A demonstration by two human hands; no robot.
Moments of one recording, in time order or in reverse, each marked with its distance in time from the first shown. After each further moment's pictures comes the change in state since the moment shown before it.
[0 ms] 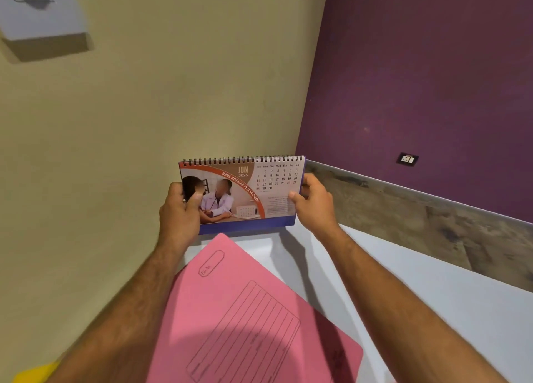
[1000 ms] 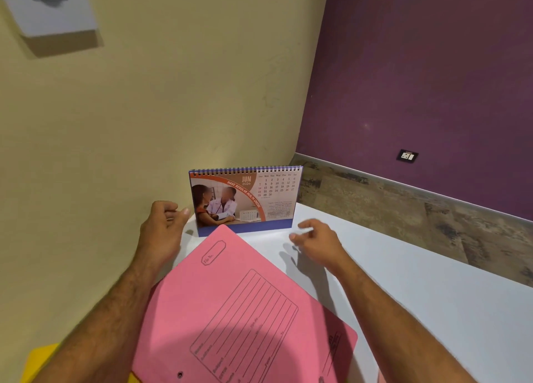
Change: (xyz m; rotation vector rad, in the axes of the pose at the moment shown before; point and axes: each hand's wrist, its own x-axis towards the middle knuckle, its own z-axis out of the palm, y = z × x) left_hand -0.031 -0.030 -0.041 0.070 -0.079 -0.069; right_hand -0.055 0.058 -0.015 -0.162 -0.264 0.339
